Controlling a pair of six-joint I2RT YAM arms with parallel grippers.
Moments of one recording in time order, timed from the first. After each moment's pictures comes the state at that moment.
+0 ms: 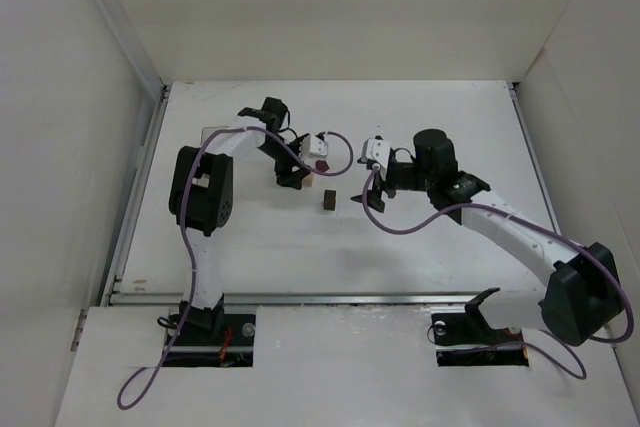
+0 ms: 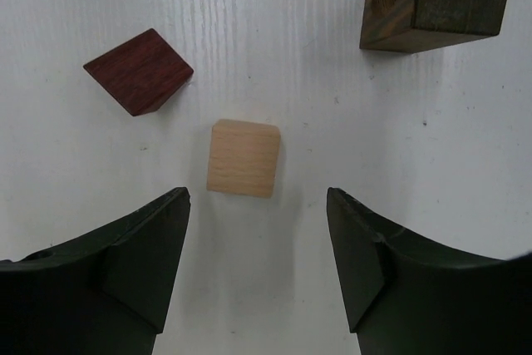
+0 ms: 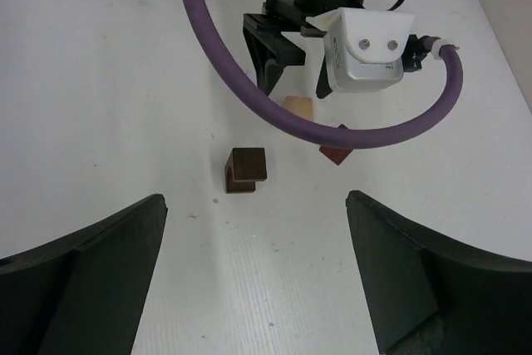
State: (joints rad) left arm -0.31 2.09 1.63 -0.90 0.66 1.24; right arm 0.53 1.28 0.92 -0.04 -0.68 -0.57
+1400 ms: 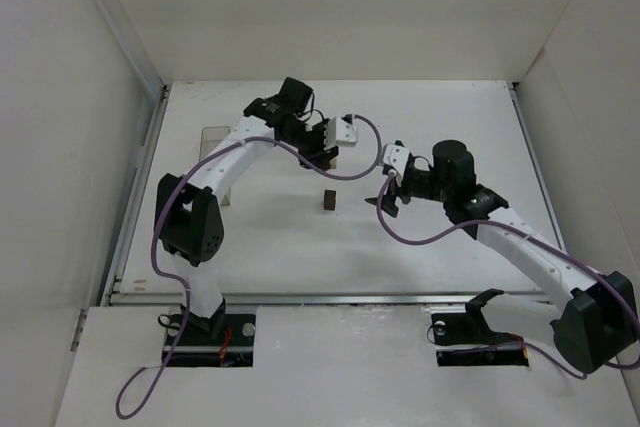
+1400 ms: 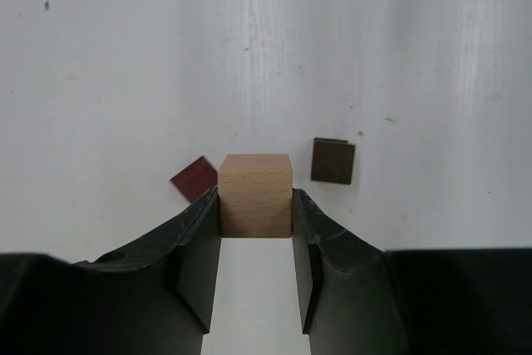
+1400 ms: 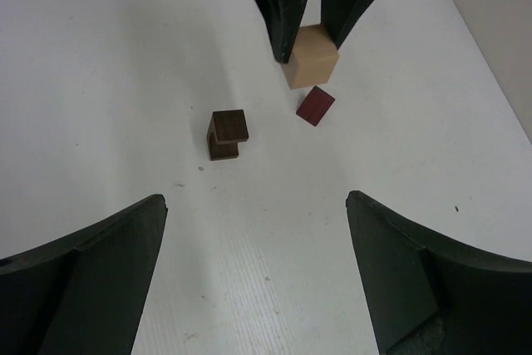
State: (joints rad) left arm -0.47 1.83 1.68 -0.87 0.63 0.99; right arm 0.48 1.14 0.81 -0.04 -0.61 -0.55
